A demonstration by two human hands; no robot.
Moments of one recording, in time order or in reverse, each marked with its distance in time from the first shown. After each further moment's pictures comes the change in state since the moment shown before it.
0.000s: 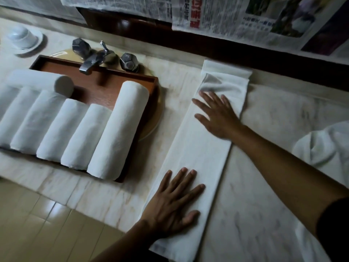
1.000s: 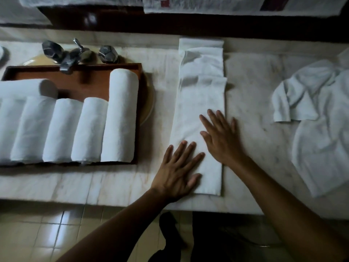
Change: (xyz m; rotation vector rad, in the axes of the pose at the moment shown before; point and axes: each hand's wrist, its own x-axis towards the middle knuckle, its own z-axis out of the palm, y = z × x) left_hand -0.018 -0.040 -0.003 0.056 -0.064 0.170; right_hand -0.172 -0.117 0.029 0.033 0.102 0.427
